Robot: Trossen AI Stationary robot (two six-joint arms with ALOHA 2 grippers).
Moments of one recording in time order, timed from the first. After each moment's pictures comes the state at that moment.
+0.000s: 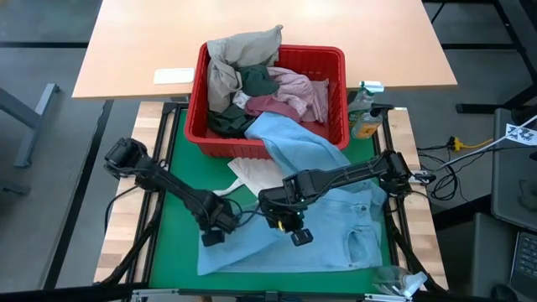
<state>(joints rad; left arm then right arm) -0.46 1.72 1.11 -1.09 0.12 -0.86 0.27 2.04 1.94 -1.18 -0.42 -0.05</state>
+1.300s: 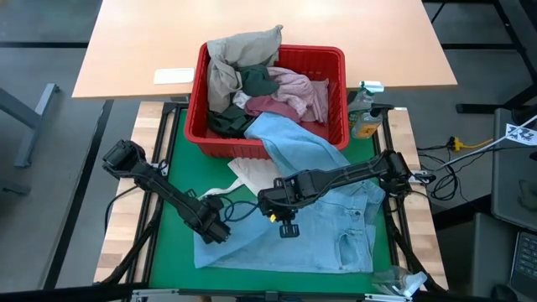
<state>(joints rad) -0.56 1.72 1.11 -1.20 -0.06 -1.25 0.27 2.04 1.94 -1.15 -0.07 0.15</state>
